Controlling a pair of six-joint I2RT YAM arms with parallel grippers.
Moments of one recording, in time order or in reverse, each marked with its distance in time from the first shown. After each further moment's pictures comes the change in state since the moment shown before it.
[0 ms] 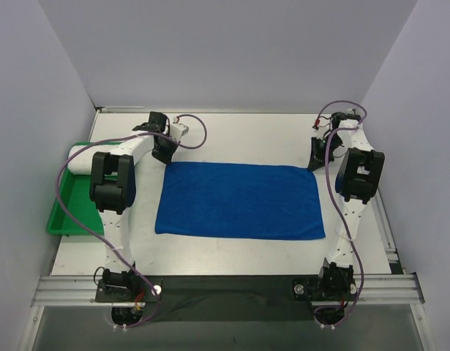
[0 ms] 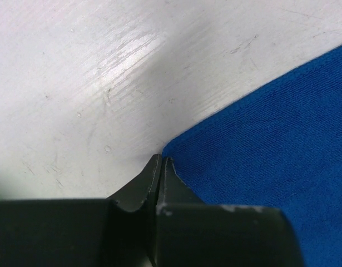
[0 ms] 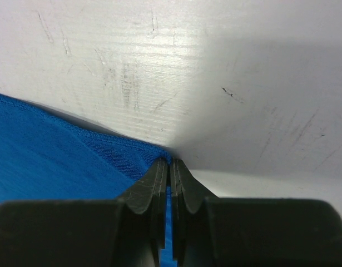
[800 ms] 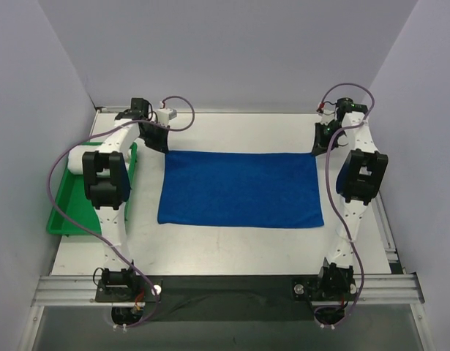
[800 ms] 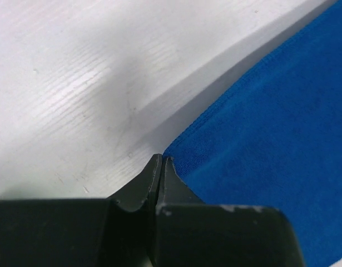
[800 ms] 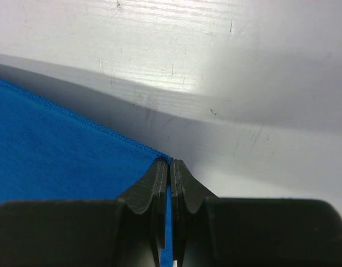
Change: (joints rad) left arm 0.111 0.060 0.245 -0.156 0.256 -0.021; right arm -0.002 -0.029 0.125 0.026 0.005 -0.031
